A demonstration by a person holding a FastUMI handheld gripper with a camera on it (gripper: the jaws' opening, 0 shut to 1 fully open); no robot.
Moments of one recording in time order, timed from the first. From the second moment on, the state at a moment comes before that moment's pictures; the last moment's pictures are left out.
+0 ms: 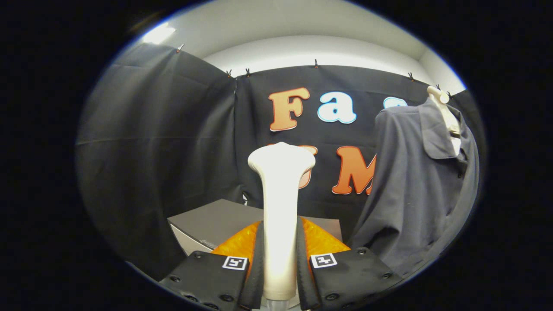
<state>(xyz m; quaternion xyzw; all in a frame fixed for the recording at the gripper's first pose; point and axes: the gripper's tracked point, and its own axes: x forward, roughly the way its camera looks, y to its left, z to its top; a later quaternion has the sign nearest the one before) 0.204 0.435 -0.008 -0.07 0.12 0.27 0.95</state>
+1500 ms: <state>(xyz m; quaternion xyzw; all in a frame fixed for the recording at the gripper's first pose) 0.175 0.134 -0.003 -0.06 0.07 0.09 0.99</state>
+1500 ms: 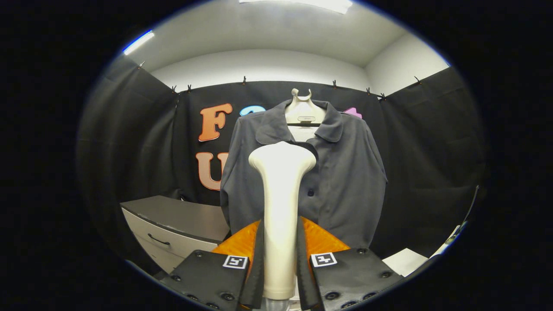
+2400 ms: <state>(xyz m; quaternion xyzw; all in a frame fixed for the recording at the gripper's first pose) 0.251 0.152 -0.037 -0.07 0.09 0.10 0.99</state>
